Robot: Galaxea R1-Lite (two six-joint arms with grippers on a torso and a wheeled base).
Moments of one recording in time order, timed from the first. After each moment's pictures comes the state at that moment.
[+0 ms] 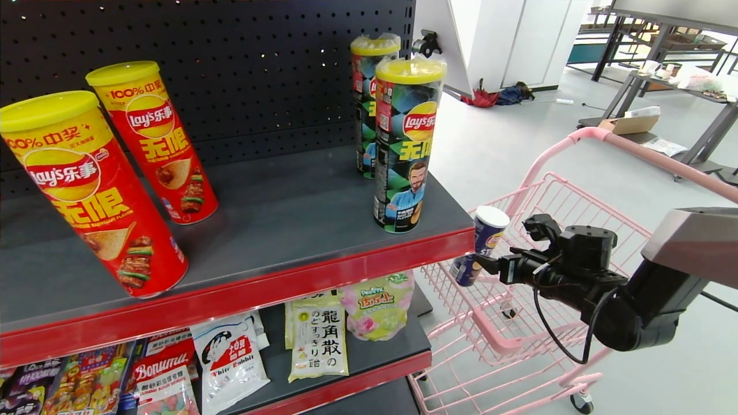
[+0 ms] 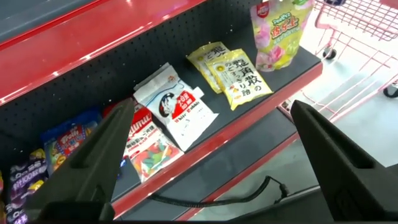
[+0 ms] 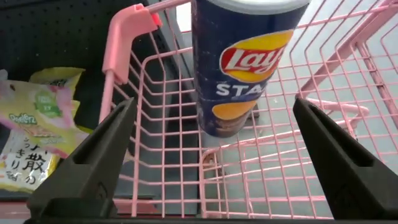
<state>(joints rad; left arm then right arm) -0.16 0.09 -0.28 0.41 -0.07 0.18 0.11 2.25 -0.69 -1.22 0.21 0.03</state>
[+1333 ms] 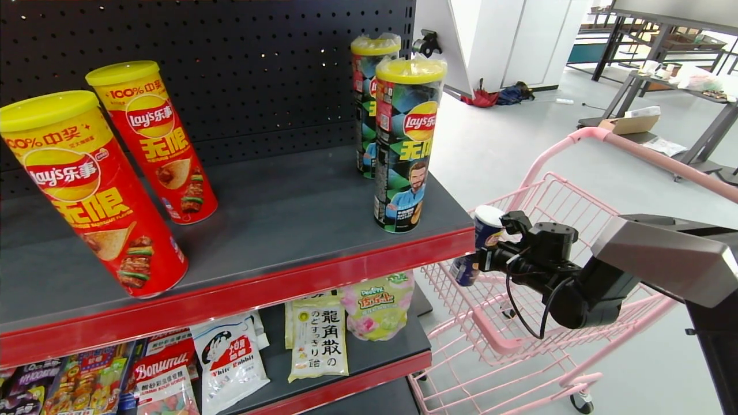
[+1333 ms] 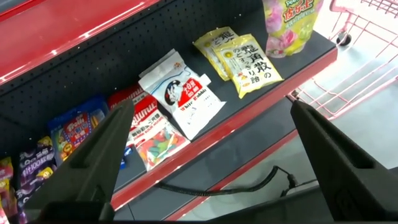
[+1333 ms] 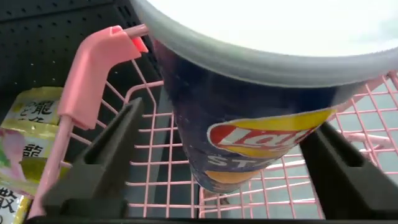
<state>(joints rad) -0.16 0.09 -0.23 0.41 -0.04 0.20 0.11 2.46 -0.99 -1.21 0.25 0.04</state>
